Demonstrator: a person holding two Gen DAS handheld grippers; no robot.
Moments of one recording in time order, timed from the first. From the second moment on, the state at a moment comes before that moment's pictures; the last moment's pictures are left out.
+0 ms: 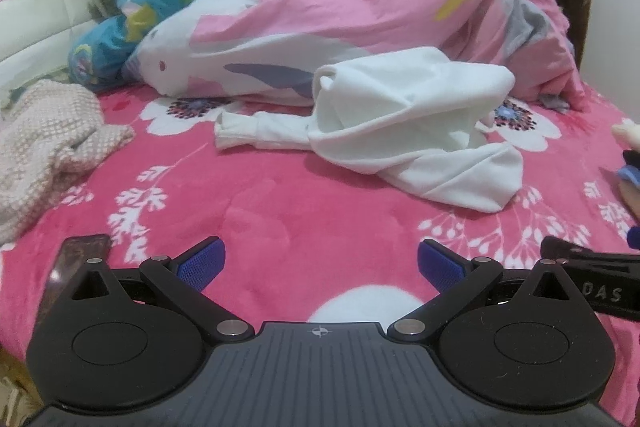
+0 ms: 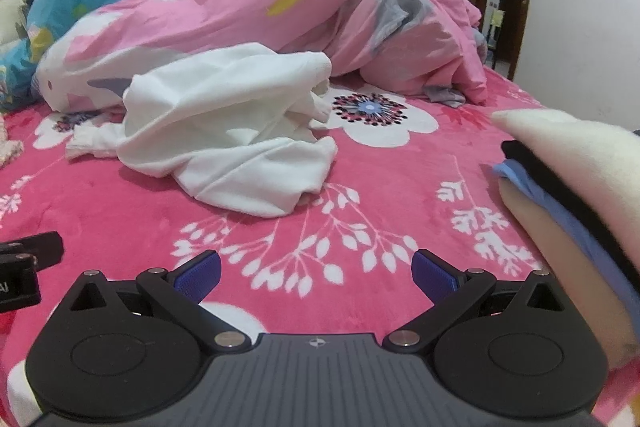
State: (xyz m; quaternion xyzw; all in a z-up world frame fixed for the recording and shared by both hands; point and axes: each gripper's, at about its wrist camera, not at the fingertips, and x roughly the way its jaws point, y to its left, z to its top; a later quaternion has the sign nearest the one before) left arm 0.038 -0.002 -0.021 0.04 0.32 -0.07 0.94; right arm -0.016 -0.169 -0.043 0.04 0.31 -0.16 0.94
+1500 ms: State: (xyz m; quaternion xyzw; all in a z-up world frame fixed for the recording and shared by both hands) left arm 0.101 -0.070 0.005 0.12 0.16 -0.29 0.94; right arm 0.110 -0.290 0.003 0.26 0.19 0.13 0.94
